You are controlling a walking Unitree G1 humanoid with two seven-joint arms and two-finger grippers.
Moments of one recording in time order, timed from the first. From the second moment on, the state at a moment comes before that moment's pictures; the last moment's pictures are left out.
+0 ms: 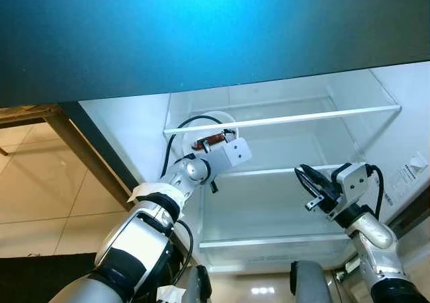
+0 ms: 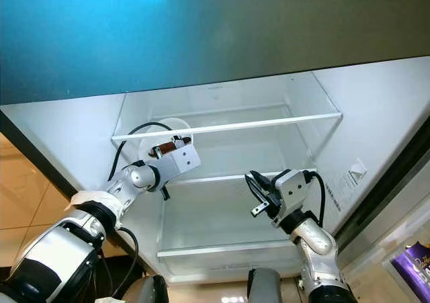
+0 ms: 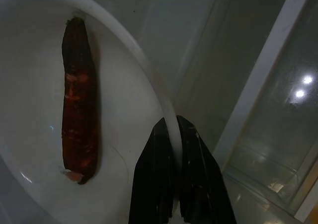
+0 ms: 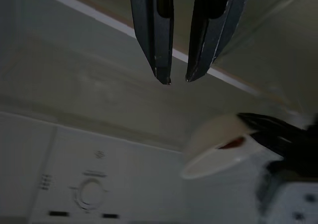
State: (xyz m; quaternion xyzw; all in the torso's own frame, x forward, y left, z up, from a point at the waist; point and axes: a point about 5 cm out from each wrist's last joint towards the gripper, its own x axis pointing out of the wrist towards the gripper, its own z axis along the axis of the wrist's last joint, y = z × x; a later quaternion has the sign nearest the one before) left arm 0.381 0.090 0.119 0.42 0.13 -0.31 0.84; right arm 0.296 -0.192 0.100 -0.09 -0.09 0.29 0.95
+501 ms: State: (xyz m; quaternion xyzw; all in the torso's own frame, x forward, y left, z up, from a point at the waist) left arm 0.384 0.095 0.122 0.40 0.14 -0.30 0.86; right arm 0.289 -0.183 0.108 -0.09 -0.09 0.34 0.93
